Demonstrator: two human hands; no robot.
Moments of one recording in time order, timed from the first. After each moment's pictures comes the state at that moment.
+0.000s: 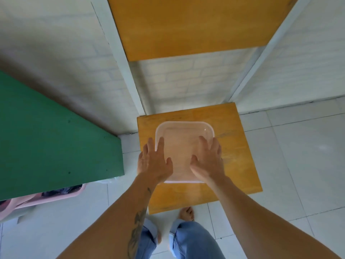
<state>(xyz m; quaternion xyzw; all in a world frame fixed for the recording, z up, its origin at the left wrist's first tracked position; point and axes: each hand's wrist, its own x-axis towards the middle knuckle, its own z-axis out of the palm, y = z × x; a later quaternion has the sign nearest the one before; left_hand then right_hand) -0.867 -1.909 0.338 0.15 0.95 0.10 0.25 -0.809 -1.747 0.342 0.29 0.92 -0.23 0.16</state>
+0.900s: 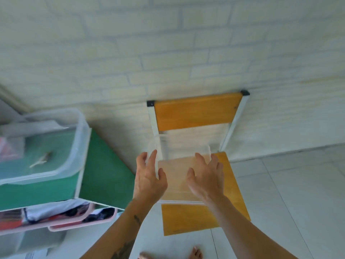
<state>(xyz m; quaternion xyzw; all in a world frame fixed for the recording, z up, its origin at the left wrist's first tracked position) -0.855 -1.956 0.586 0.10 0.94 0.34 0.01 -0.805 -1.791 0.597 0.27 0.94 -0.22 0.04</state>
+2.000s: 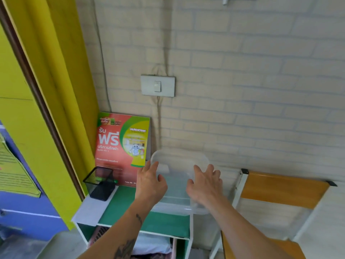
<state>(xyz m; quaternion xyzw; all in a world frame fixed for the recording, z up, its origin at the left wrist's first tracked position) -0.946 -2.280 0.726 -0.02 0.93 0.34 -0.14 -0.931 -2.112 0.753 0.07 0.99 -0.11 0.00</state>
